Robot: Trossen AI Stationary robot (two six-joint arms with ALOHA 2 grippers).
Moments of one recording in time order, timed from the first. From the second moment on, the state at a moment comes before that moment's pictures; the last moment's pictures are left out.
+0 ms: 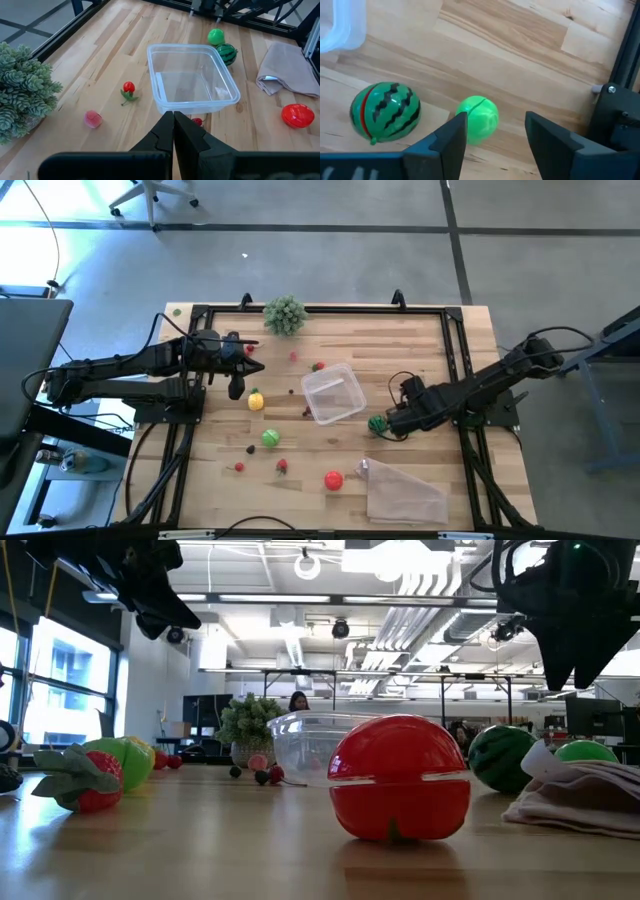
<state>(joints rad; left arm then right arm) 0.37 0.71 0.59 -0.41 0.09 -0.11 0.40 1.42 1.03 -1.29 0.31 1.61</state>
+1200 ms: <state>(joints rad) 0.37 0.71 0.59 -0.41 0.09 -0.11 0.53 1.63 1.03 -1.24 0.36 1.96</state>
